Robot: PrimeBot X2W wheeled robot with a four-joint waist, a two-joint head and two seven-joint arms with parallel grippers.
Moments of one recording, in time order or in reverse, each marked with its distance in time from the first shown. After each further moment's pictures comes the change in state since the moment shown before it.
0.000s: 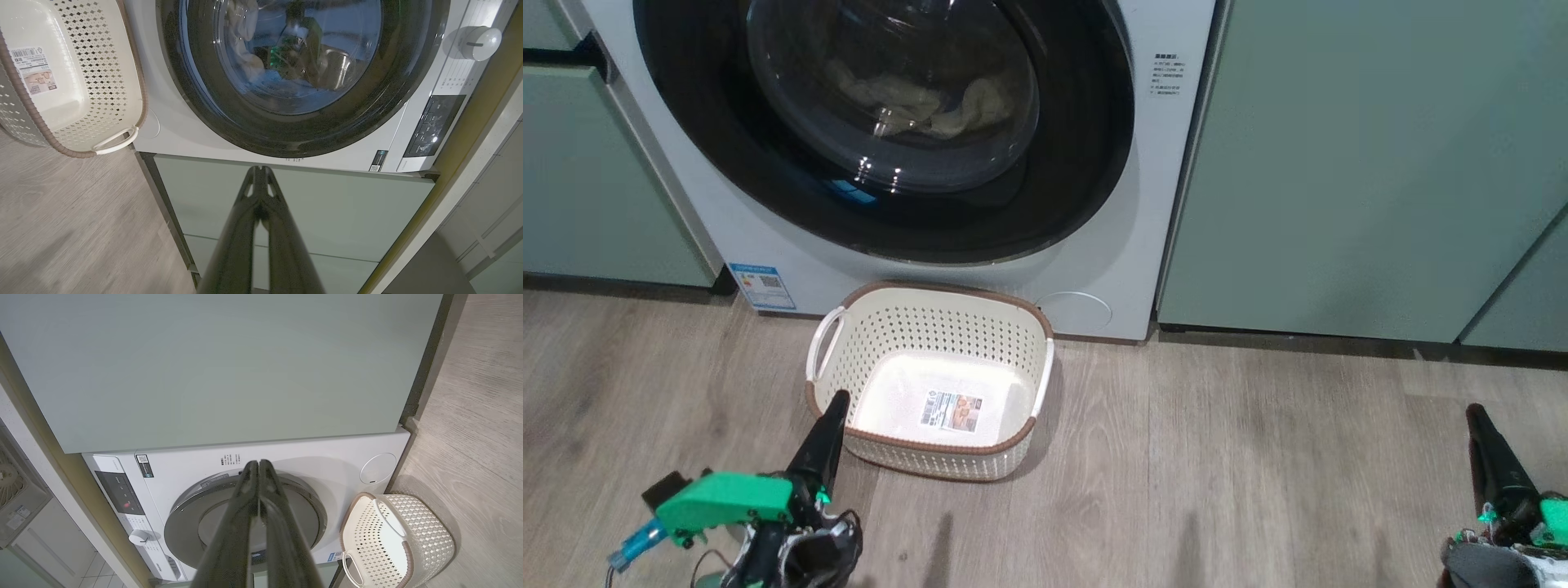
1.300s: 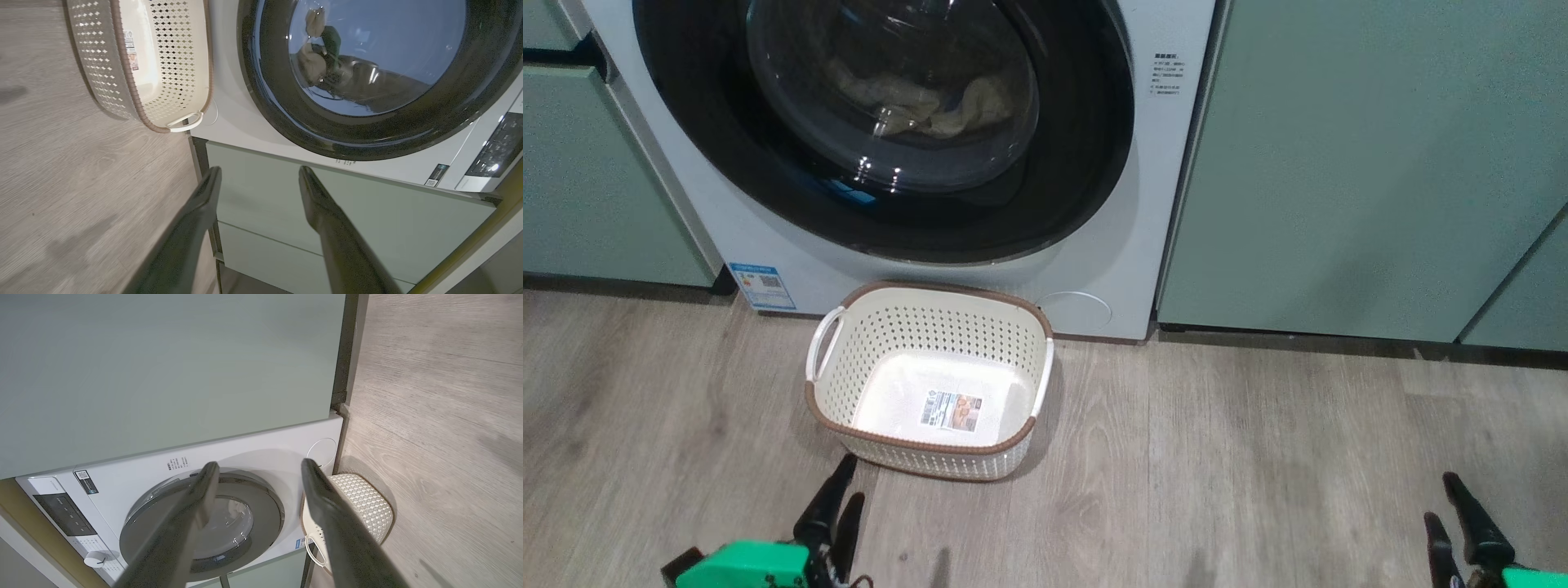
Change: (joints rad) left arm 0.085 -0.022 -0.018 0.104 0.001 0.000 -0.012; right arm 0.092 0.029 0.014 0.100 0.000 0.000 -0.012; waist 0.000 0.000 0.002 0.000
